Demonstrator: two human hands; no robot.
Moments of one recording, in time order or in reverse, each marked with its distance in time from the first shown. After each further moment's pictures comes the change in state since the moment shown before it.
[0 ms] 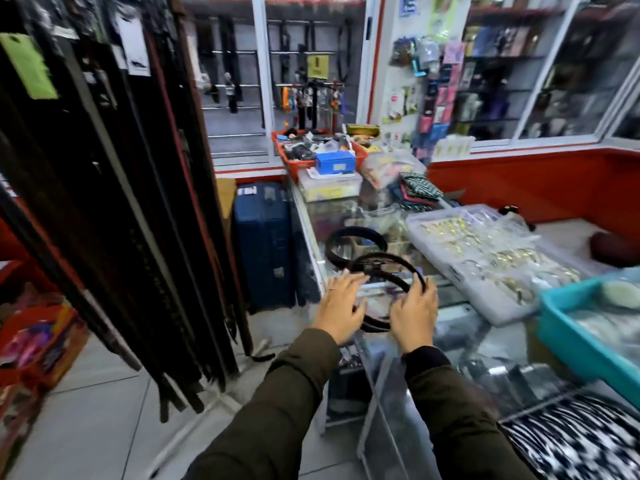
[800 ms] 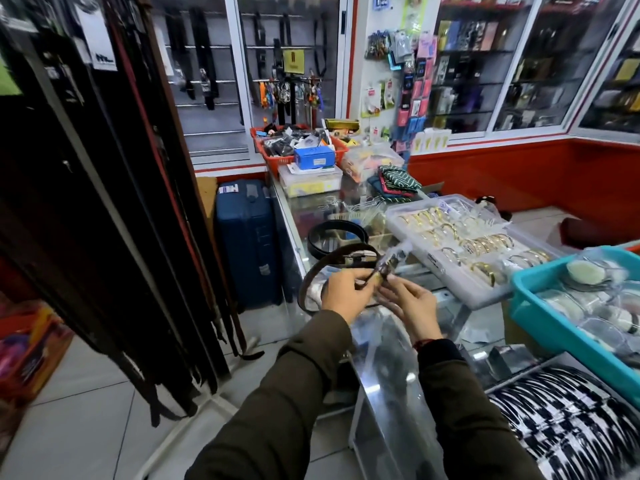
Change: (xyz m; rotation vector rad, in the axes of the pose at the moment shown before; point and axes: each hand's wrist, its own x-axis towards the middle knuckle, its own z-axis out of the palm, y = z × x) left_hand 0.011 0.056 0.009 -0.399 0.084 -0.159; right_hand -0.004 0.025 -0.035 1.312 -0.286 0.327
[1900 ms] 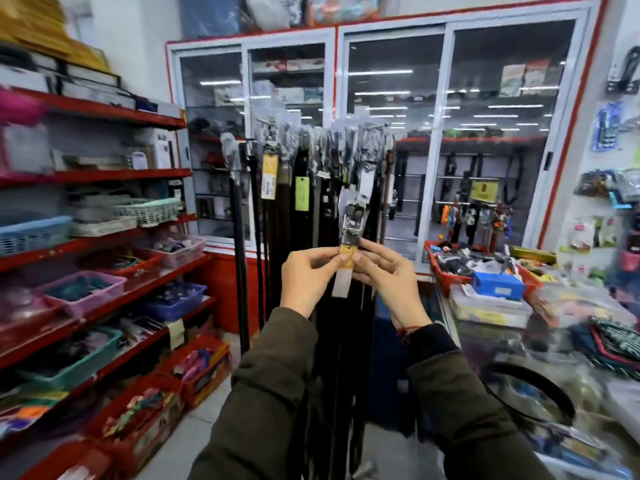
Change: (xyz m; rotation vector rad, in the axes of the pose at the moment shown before) left_hand -0.075 0.066 -0.367 -0.036 0.825 0.044; right_hand -0.074 -0.047 0.373 -0.017 -0.951 -0.308
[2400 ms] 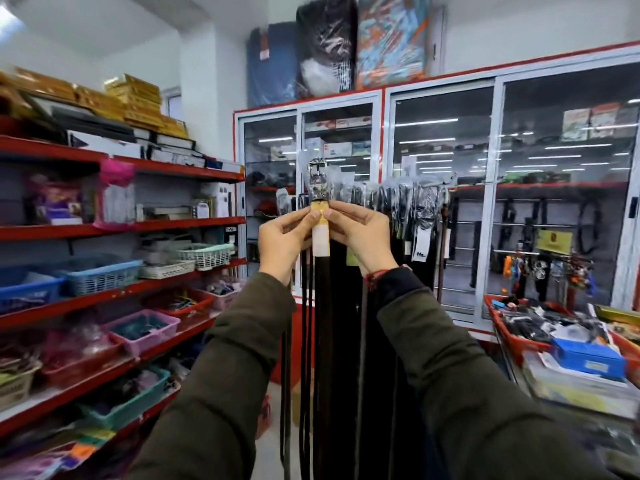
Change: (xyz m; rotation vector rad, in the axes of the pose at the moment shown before) left_hand 0.105 0.069 -0.113 -0.382 0.242 0.136; right_hand 0.116 -0.067 0.159 0.161 -0.143 -0.092
